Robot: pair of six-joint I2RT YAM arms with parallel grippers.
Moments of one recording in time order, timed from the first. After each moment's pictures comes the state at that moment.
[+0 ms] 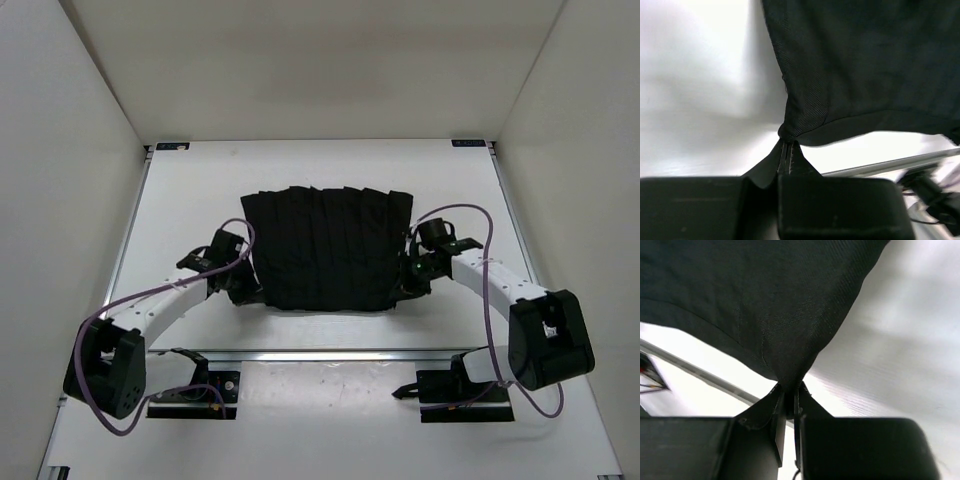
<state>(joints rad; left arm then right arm) -0.38 1.21 0.62 -0.56 0.21 -0.80 0.29 1.35 0.72 -0.61 -0.43 0.37</state>
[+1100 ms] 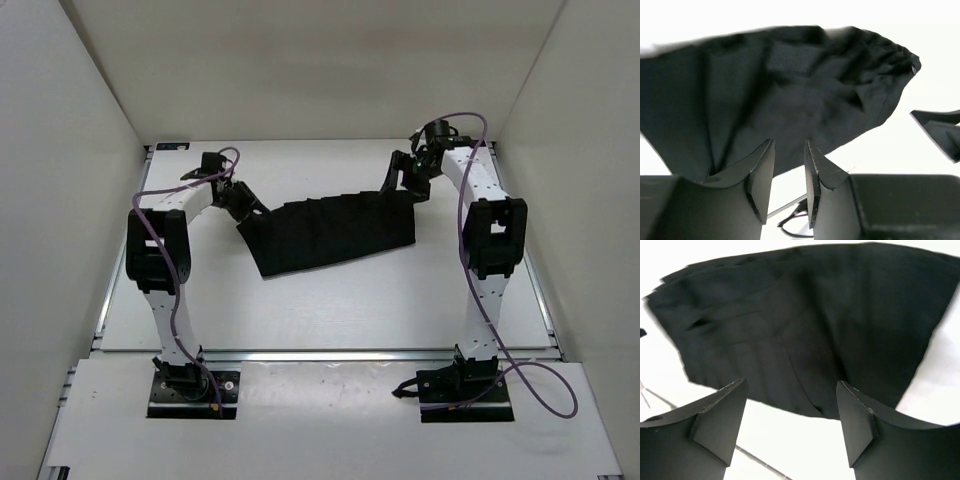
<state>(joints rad) -0.09 1.98 1.48 -0.57 0.52 -0.79 0.09 2.13 1.92 -0.91 -0.49 0.27</state>
